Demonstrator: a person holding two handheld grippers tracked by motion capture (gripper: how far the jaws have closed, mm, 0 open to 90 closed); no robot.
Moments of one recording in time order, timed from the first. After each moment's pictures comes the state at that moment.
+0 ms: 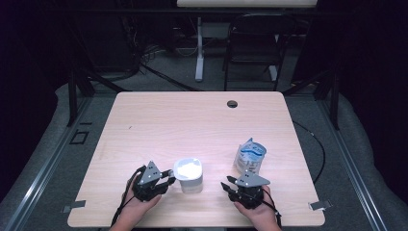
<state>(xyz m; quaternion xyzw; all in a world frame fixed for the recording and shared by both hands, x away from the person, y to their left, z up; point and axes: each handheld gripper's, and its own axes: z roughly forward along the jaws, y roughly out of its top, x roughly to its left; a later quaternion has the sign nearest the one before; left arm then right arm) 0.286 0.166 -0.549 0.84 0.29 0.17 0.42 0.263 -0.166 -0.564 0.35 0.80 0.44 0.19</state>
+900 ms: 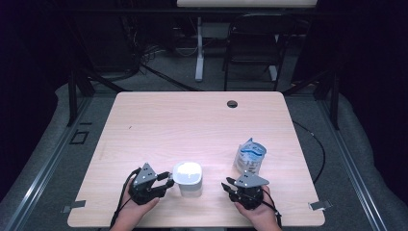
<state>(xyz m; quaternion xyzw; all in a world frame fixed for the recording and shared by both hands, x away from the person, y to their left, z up) 0.278 0.178 -0.546 0.82 0.33 0.13 0.44 0.262 -0.165 -0.562 0.35 0.81 0.43 0.19</state>
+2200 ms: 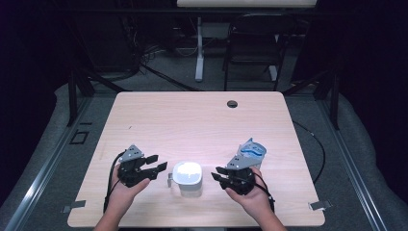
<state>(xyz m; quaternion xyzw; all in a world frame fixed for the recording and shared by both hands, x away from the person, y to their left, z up) 0.313 0.199 -0.505 0.79 0.39 0.12 0.46 0.287 -0.139 -0.511 0.34 0.82 0.44 0.14</state>
